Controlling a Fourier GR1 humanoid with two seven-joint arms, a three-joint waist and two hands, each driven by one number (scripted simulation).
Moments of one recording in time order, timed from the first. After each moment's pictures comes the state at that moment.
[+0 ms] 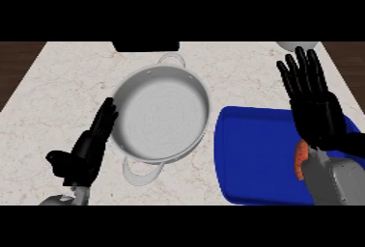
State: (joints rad) left arm -0.05 0.28 -0.32 -1.66 0.18 0.32 0.09; right arm -0.28 -0.20 0.02 -1.60 -0.42 0.11 -0.23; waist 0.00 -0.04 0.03
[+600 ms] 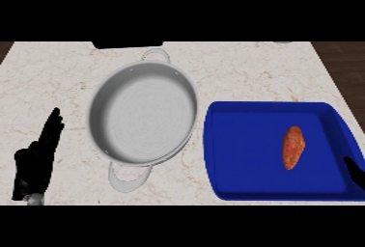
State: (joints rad) left arm 0.06 0.46 -0.17 -1.60 0.10 0.38 0.12; right arm 0.18 -0.43 -0.23 -1.38 -0.07 -0.41 -0.09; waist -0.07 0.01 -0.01
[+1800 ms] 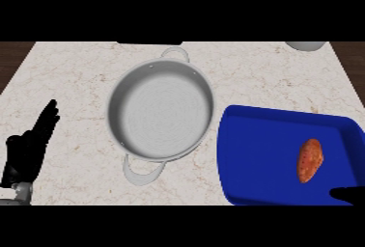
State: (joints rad) left arm -0.01 0.50 -0.12 -1.53 0.12 0.25 0.12; right arm 0.21 -0.69 -0.01 -1.88 0.21 -0.12 0.98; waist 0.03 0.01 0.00
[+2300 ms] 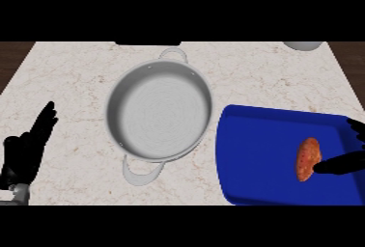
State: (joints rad) left arm 0.01 0.49 -0.09 -1.52 0.12 0.22 0.12; right arm -0.08 -0.67 0.05 -1.65 0.05 0.06 1.08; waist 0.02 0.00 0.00
